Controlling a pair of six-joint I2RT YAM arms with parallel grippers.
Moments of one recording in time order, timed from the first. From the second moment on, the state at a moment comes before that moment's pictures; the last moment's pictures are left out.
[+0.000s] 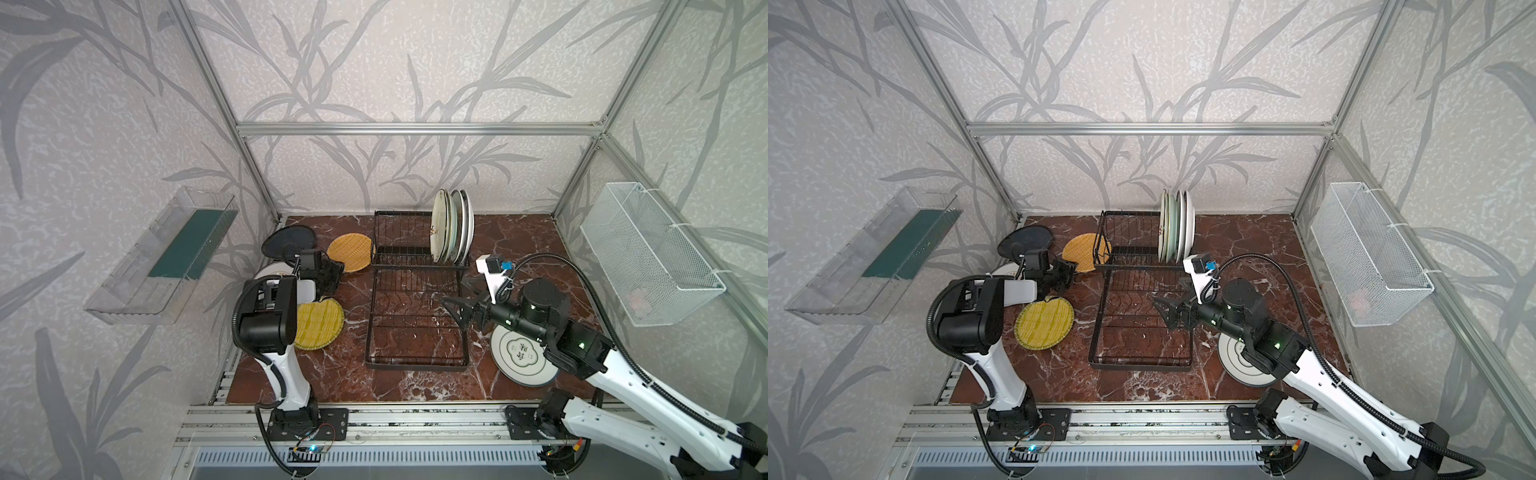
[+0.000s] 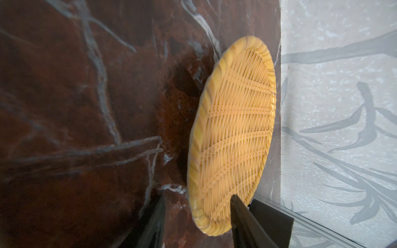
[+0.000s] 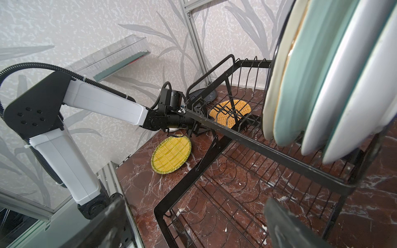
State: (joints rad) left arm 0.07 1.88 0.87 0.32 0.29 -1.18; right arm 0.81 0.84 0.84 -0.22 -0.13 0.36
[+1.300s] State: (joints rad) left arm 0.15 1.95 0.83 0.62 0.32 -1.37; right arm 0.81 0.80 0.83 -0.22 -0.09 0.38
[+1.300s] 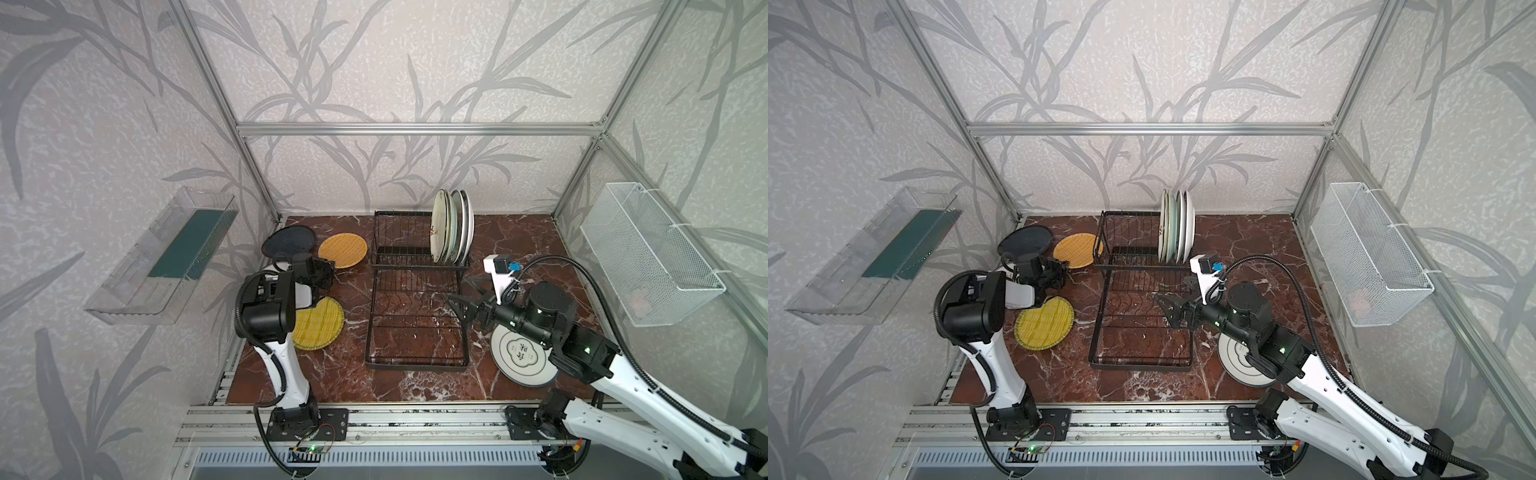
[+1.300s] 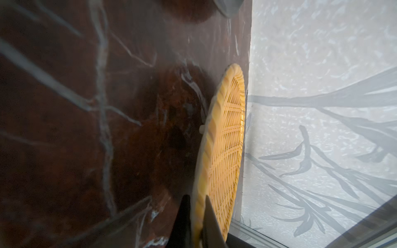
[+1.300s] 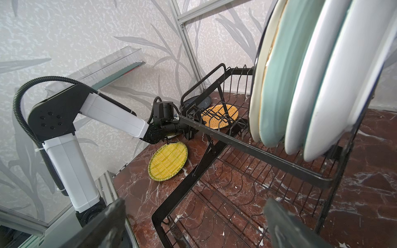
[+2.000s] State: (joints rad) left arm 0.14 1.69 1.01 0.69 0.33 -1.63; right arm 0.81 0.82 0.85 -0.23 -0.09 0.37
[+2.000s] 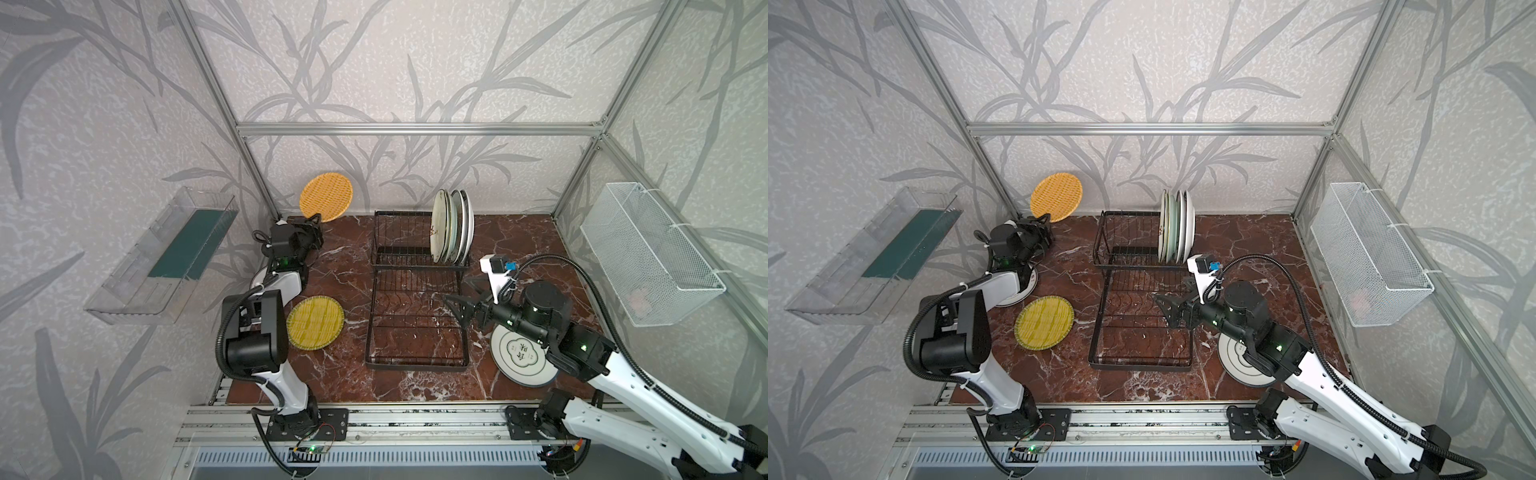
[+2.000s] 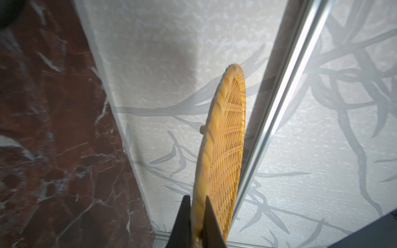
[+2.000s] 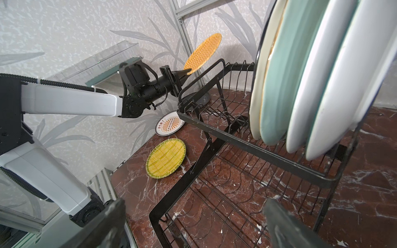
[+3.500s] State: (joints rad) left arm -0.16 1.34 0.91 1.05 0.65 -1.76; right arm 0.81 1.51 1.99 -0.52 -0.02 0.46
